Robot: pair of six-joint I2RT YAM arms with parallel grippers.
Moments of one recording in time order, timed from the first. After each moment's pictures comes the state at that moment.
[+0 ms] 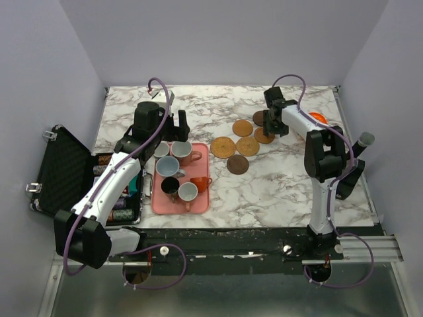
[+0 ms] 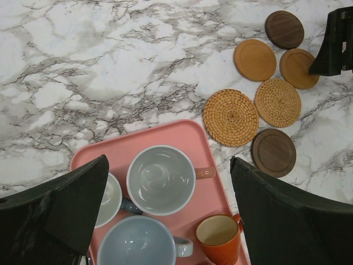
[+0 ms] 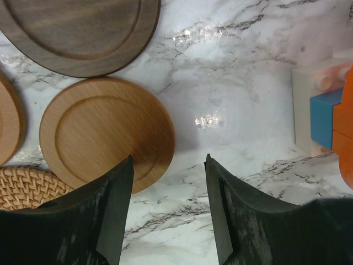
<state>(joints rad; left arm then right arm) -0.32 1.25 1.08 -0.29 0.08 -0.19 0.25 2.17 1.73 -0.68 0.28 0.23</state>
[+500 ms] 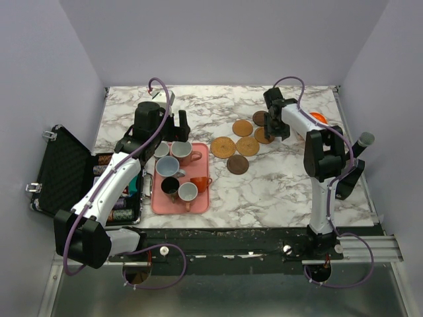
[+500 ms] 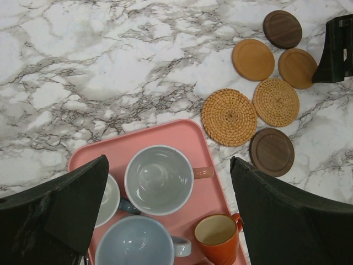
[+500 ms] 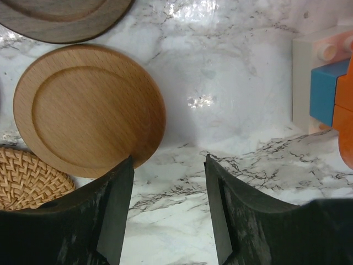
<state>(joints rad) -0.32 1.25 1.08 -0.29 0.08 -0.20 0.25 2.18 1.76 -0.80 0.28 0.23</state>
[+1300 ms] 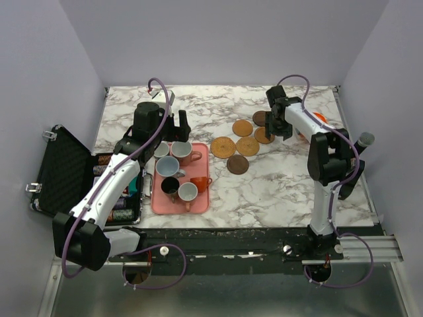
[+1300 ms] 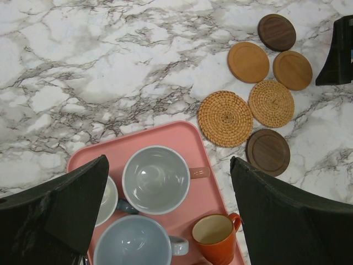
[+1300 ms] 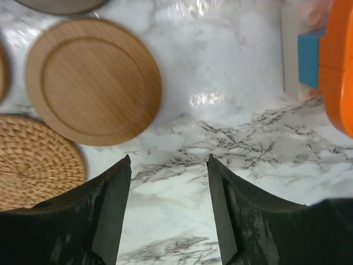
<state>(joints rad) -0.33 1.23 1.08 -0.29 0.08 -0.20 0.25 2.11 1.71 -0.86 0.26 0.27</state>
